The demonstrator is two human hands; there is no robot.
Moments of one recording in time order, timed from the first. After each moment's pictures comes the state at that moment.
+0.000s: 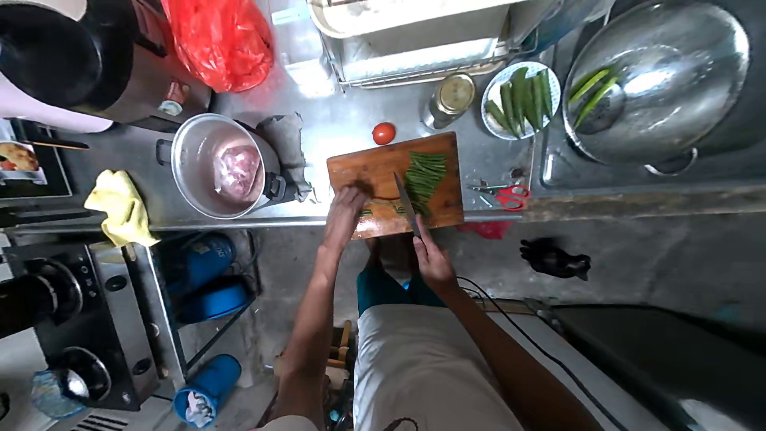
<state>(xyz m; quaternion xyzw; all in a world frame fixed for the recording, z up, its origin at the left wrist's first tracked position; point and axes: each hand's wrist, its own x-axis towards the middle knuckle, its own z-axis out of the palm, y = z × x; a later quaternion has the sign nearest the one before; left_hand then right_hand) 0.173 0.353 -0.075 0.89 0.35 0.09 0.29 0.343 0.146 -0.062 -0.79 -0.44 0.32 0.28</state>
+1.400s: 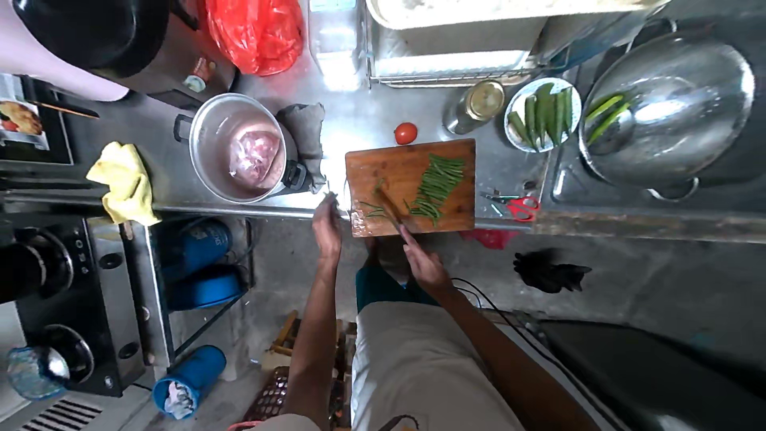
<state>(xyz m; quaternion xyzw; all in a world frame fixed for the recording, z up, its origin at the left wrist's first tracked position) 0.102 0.312 -0.100 0.72 0.60 0.21 0.28 0.318 0.150 -0.069 -0.72 -0.53 0.35 0.26</state>
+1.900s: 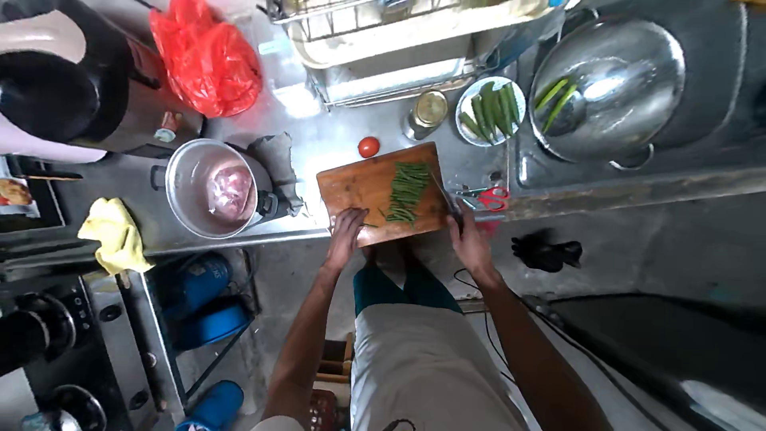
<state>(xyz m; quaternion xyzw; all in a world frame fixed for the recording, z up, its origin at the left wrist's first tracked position) 0.159 0.318 -0.126 0.87 0.32 0.13 0.34 0.446 0.148 -0.062 -0.87 -0.37 0.28 0.17</state>
